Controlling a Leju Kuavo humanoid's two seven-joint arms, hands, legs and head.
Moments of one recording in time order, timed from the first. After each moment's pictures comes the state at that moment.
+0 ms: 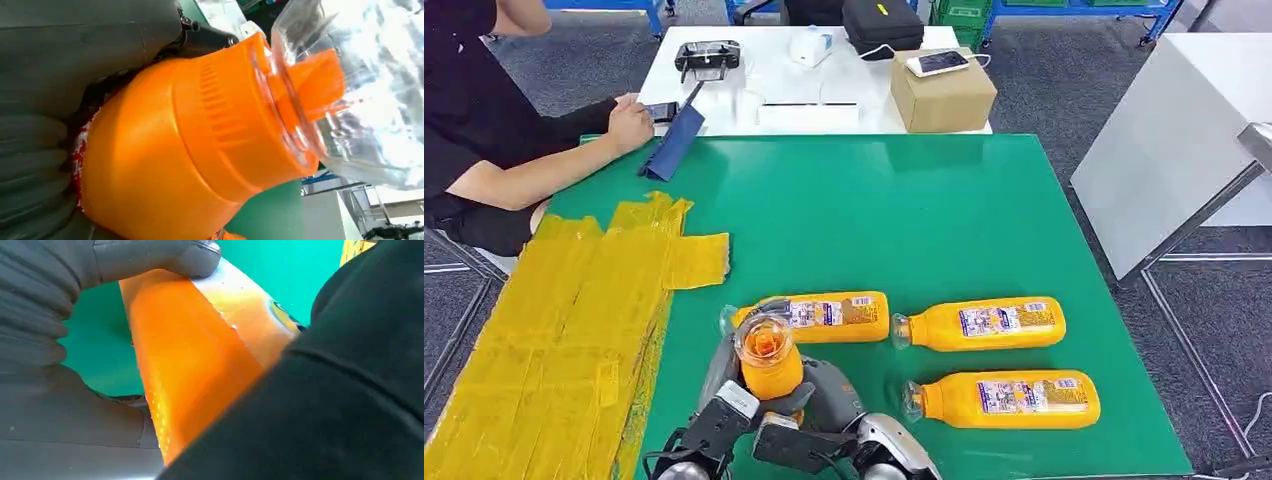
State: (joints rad) left arm 0.11 -0.18 -0.40 -1.49 -0.49 0.10 -0.39; right arm -0.06 0.16 0.75 -1.26 0.68 -0.02 -0.09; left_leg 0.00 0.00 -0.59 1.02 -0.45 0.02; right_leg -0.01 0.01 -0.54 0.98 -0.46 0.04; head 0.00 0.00
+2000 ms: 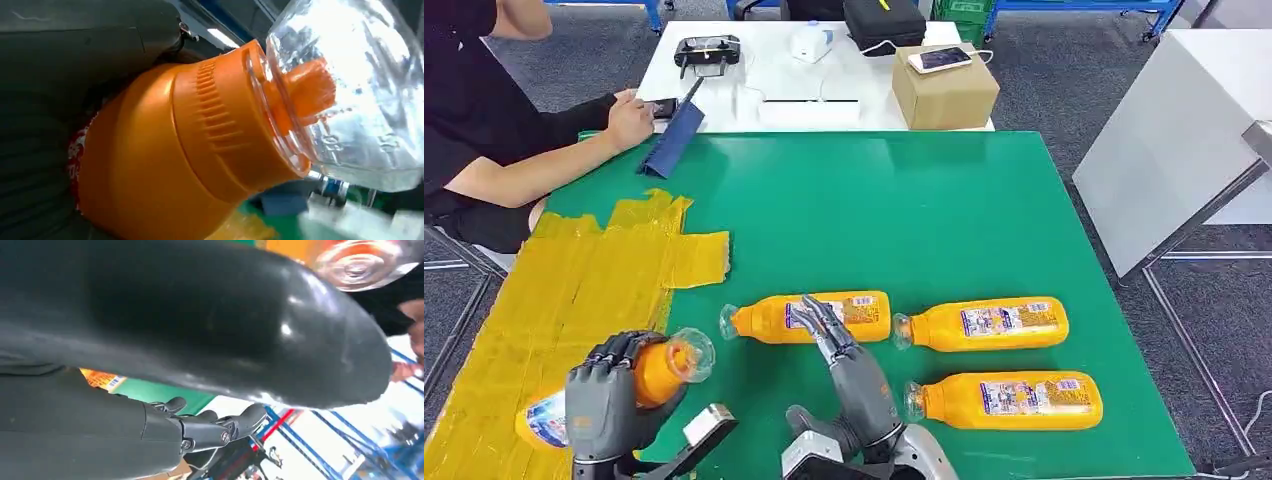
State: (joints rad) left arm 0.29 -0.10 -0.17 -1.74 -1.54 0.61 -0.04; right arm 0.07 0.08 0.73 -1.66 0.71 -0.23 -0.07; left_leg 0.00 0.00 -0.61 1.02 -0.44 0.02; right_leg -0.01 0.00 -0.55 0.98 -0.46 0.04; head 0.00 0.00
